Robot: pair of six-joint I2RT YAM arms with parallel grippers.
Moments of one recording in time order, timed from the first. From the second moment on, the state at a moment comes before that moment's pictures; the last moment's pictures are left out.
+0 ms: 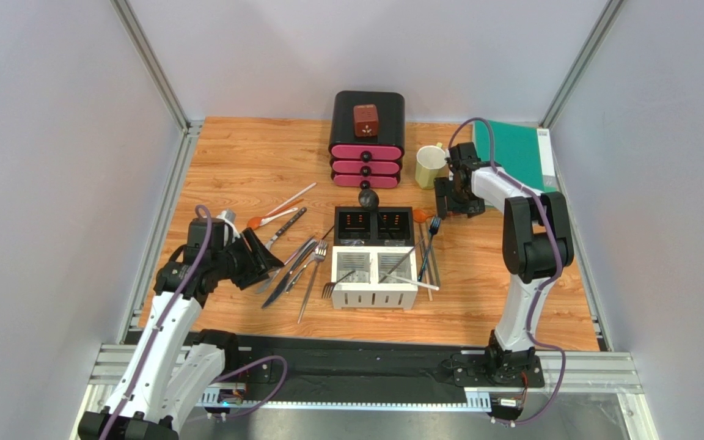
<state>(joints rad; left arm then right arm) -0.13 0.75 0.68 -0.81 0.34 -0.73 0.15 1.96 1.36 -0.59 0.10 0.08</state>
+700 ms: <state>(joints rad) -0.13 0.78 0.68 -0.79 0.35 -0.70 0.21 1.81 1.36 -0.64 0.05 0.19</state>
